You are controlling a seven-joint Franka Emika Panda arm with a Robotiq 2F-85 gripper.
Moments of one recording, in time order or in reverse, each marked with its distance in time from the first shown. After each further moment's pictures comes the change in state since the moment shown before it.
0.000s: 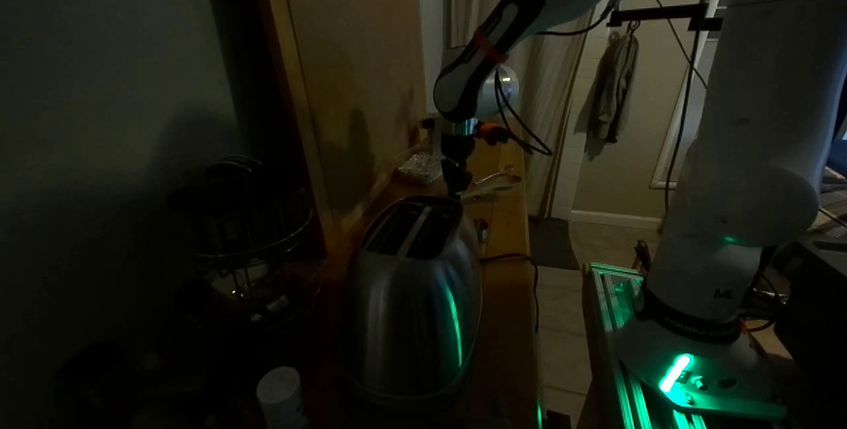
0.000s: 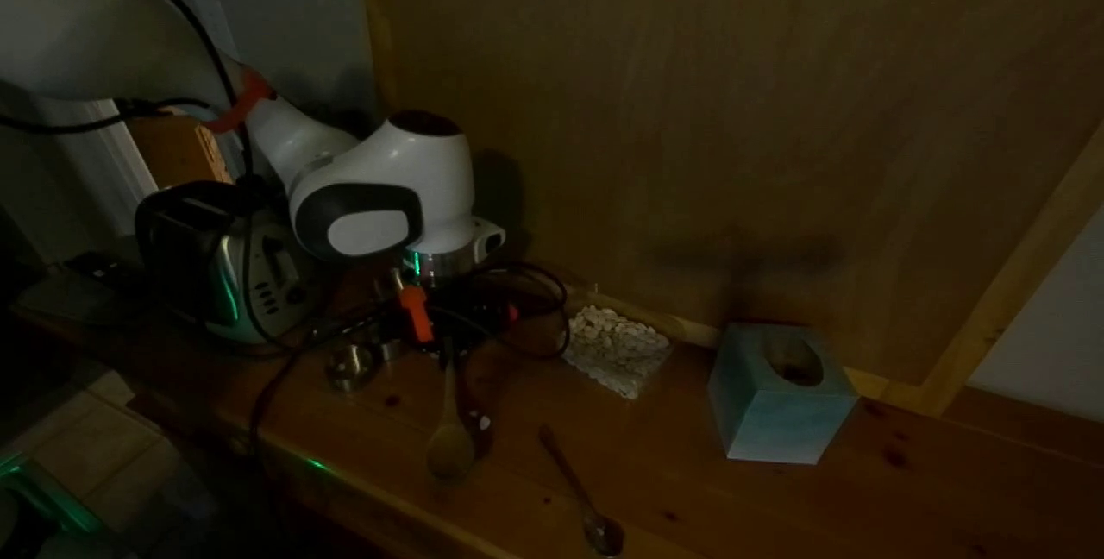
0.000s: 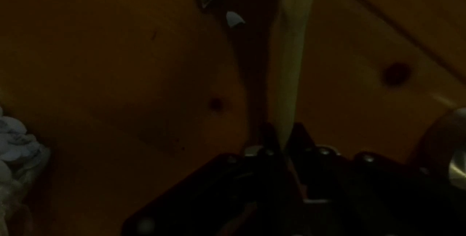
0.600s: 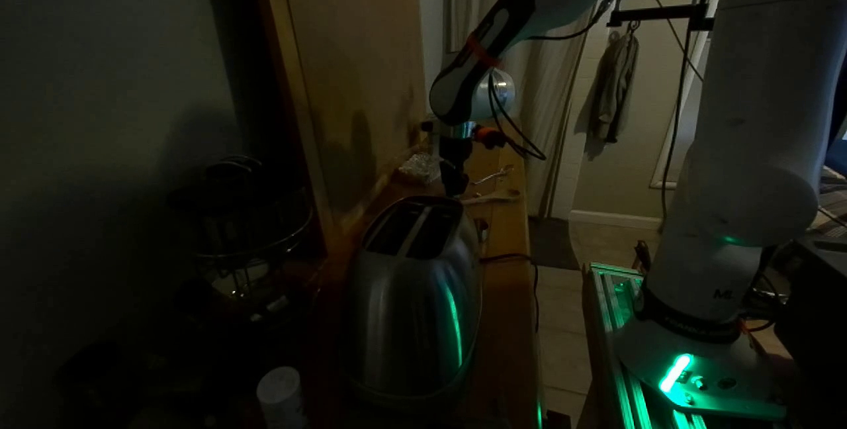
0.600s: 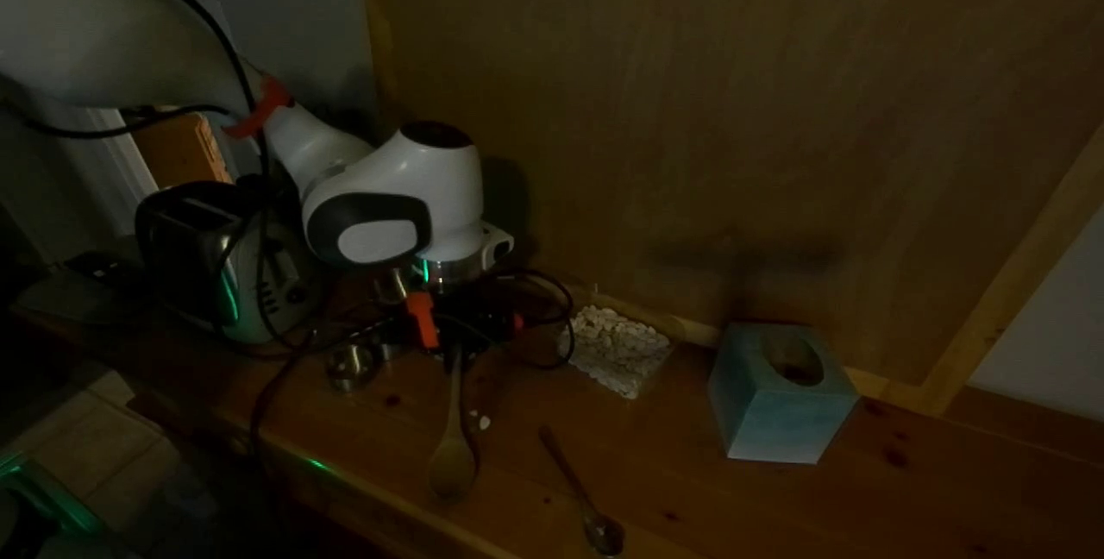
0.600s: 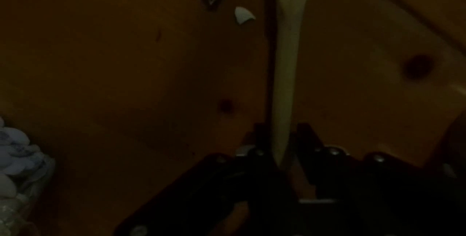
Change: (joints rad) arm -0.005 0.042 0.001 0.024 0.046 0.016 -0.001
